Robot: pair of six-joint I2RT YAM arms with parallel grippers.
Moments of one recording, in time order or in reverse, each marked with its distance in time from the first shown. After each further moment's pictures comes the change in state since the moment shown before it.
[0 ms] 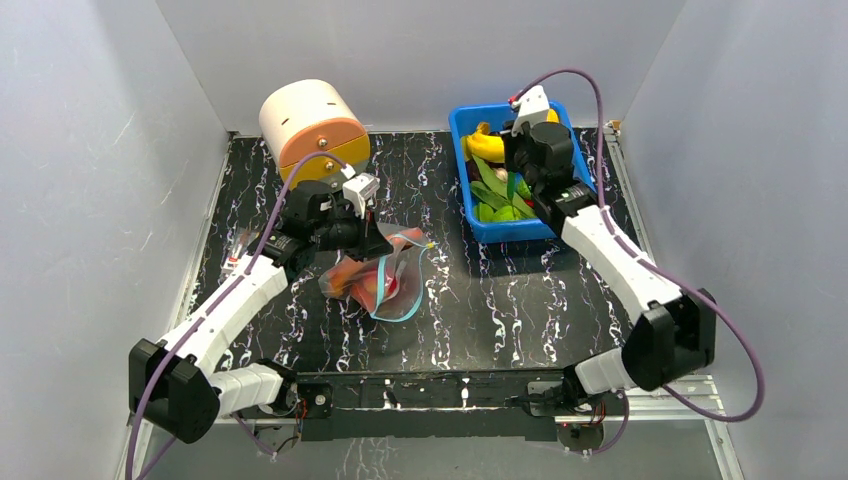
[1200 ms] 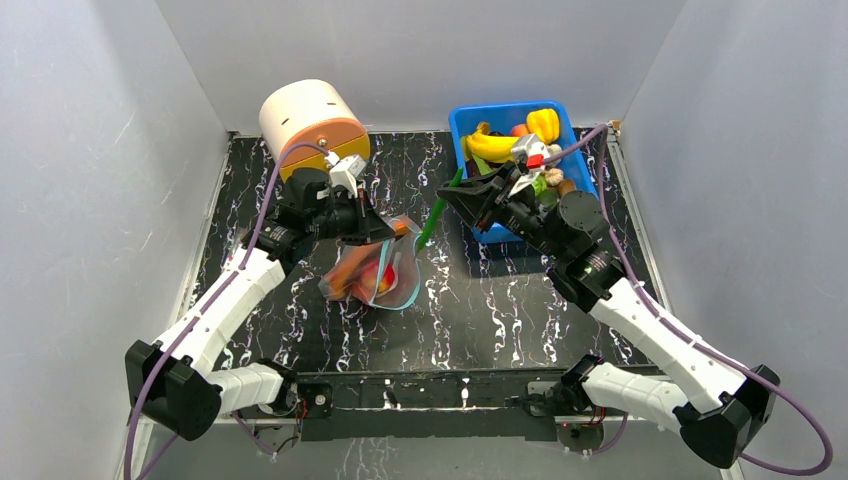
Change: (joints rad) left arm 0.000 0.019 0.110 -0.047 -0.078 -0.318; right arm 0.312 -0.459 -0.271 0.237 -0.476 0.344
